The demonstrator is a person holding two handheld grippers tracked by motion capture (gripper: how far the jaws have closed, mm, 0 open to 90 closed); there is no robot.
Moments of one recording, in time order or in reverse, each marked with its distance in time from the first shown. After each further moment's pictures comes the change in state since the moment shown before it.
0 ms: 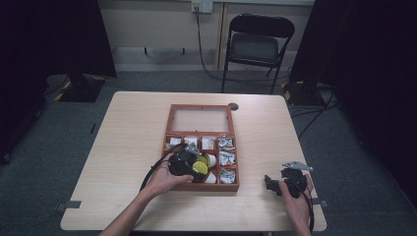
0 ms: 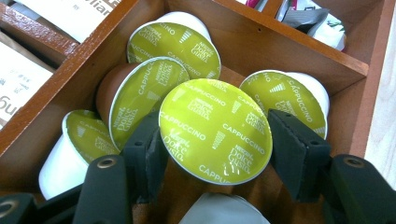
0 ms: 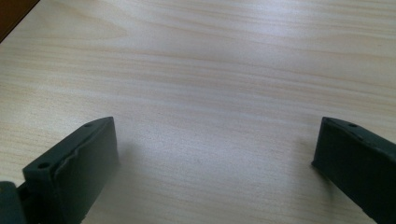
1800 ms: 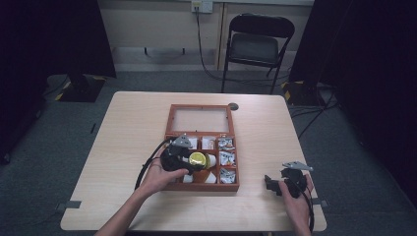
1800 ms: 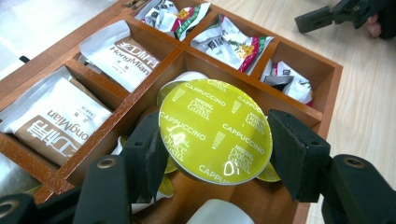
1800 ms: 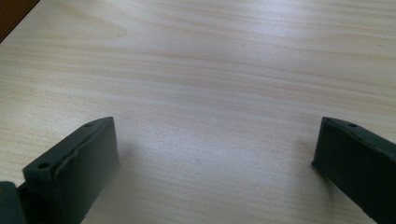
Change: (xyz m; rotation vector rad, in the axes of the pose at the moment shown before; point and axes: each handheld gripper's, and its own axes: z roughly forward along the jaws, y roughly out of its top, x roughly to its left) left arm 0.000 0.002 -0.037 -0.194 0.019 -0.050; right arm 0.000 0.000 0.000 0.000 0.000 0.000
